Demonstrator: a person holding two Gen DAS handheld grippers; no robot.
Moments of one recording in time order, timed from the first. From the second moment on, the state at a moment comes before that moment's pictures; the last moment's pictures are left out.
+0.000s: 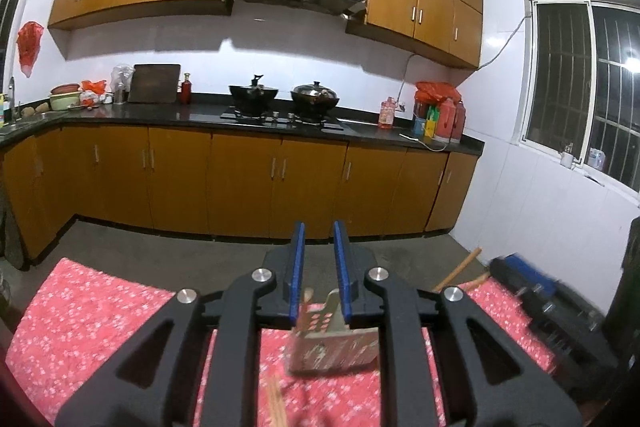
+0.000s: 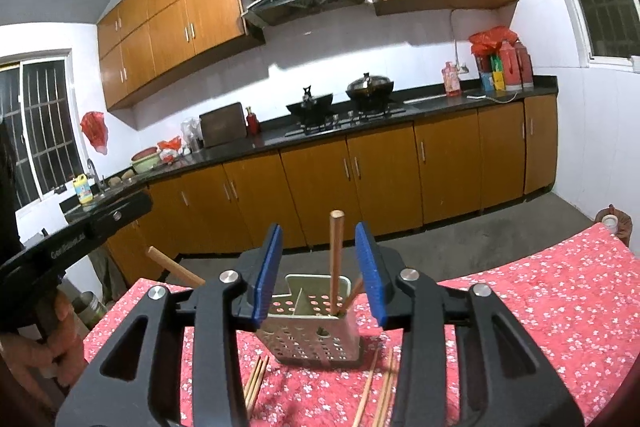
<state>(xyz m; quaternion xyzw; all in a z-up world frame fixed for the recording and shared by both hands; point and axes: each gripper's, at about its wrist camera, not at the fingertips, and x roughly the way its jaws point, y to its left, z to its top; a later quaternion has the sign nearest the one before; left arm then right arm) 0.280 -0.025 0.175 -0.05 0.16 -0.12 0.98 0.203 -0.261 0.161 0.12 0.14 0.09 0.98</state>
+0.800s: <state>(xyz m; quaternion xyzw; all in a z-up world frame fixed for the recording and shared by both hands) 0.210 0.023 -0.026 -0.04 0.40 -0.07 0.91 0.172 -0.253 -0.049 0.10 0.44 0.05 0.89</state>
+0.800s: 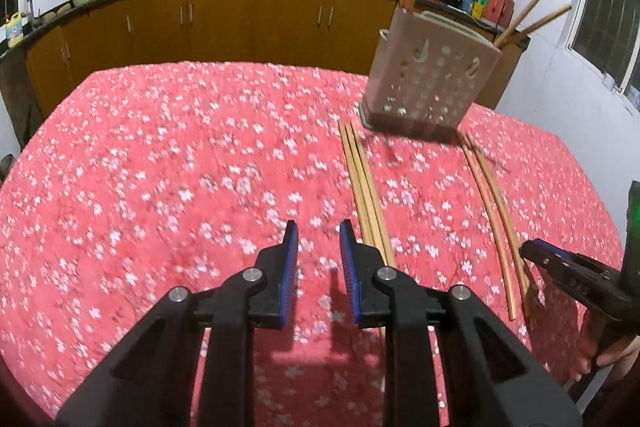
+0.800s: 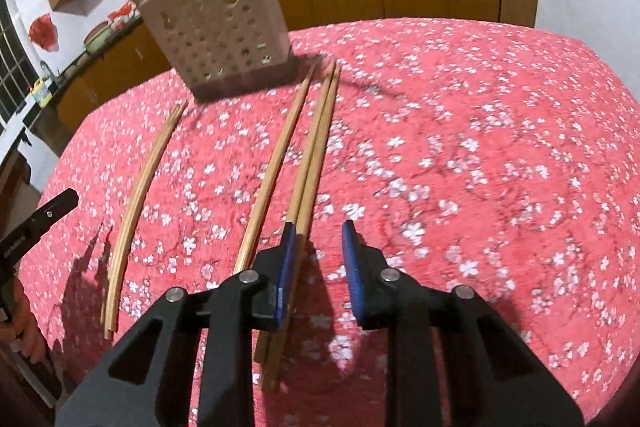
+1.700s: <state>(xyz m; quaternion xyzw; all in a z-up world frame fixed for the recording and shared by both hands) 0.211 -0.014 -0.058 -0.02 0.44 -0.12 0.89 0.179 -0.283 -0.049 0.07 0.43 -0.03 0.90</state>
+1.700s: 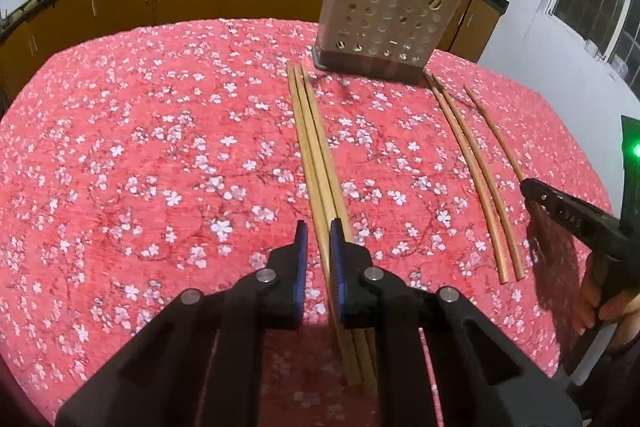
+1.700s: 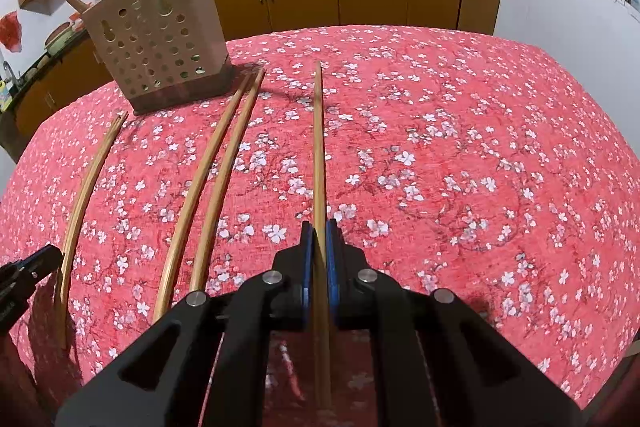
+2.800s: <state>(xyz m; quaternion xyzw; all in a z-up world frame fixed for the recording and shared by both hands) 0.258 0.033 -0.062 -0.02 0.43 -0.05 0.90 0.206 -0.294 -0.052 0.07 0.41 -0.03 0.91</state>
